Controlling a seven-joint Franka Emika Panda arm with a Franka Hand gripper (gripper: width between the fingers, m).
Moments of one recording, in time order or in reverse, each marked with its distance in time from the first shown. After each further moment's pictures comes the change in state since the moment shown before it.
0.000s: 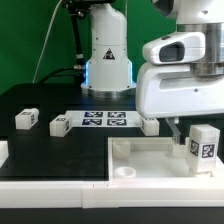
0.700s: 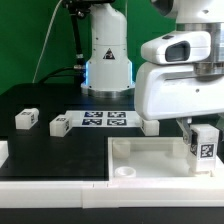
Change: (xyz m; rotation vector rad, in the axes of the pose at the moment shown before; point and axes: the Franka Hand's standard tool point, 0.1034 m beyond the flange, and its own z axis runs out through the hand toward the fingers) arm 0.000 0.004 0.000 -0.015 0.000 -0.111
